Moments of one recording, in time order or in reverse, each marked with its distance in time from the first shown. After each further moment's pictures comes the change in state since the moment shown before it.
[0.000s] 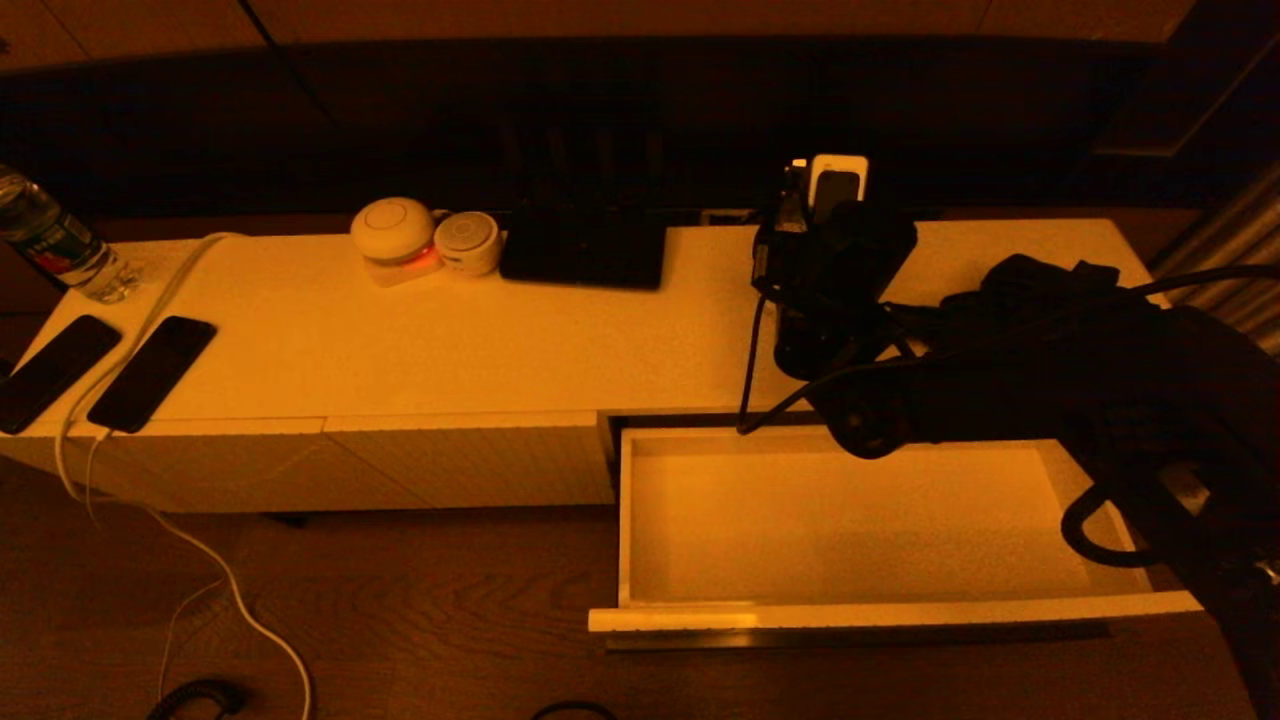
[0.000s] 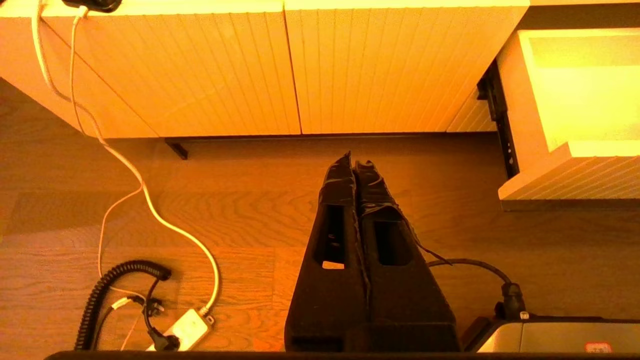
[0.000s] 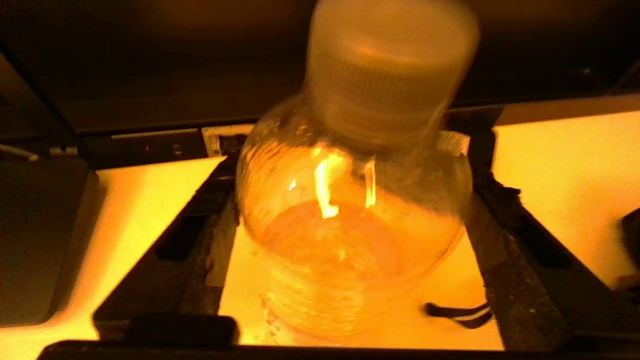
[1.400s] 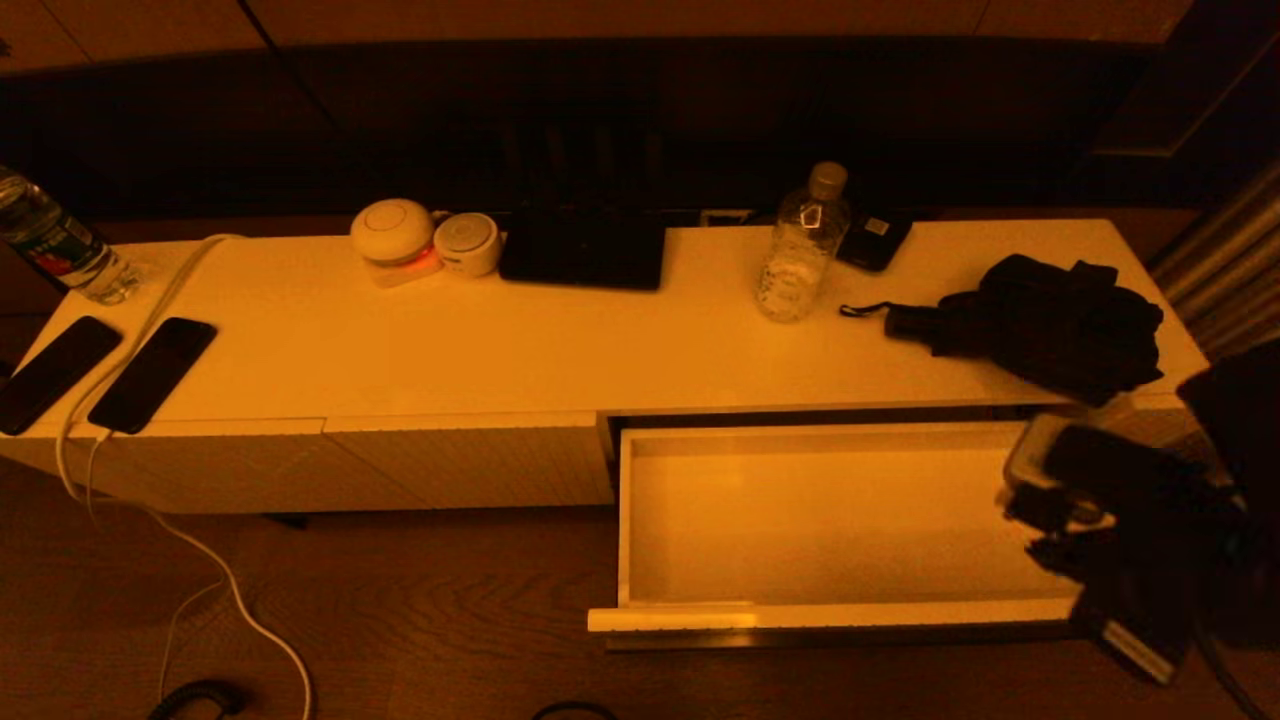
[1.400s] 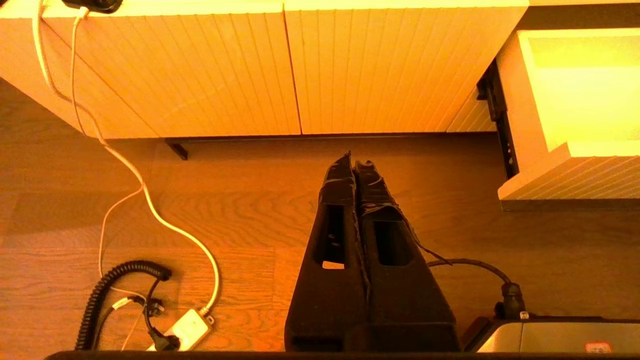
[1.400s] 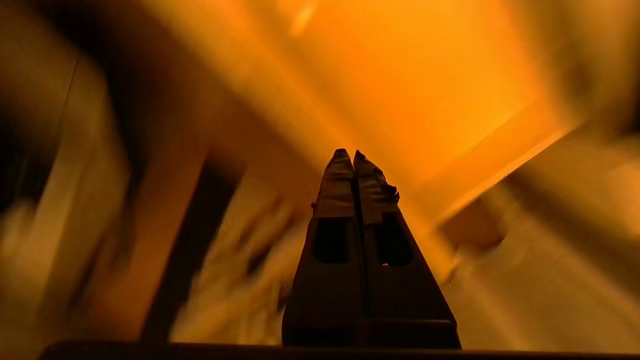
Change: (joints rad) left arm 0.000 0.000 0.000 0.000 0.000 0.000; right arm 0.041 -0.985 0.831 1.420 0.378 -0.215
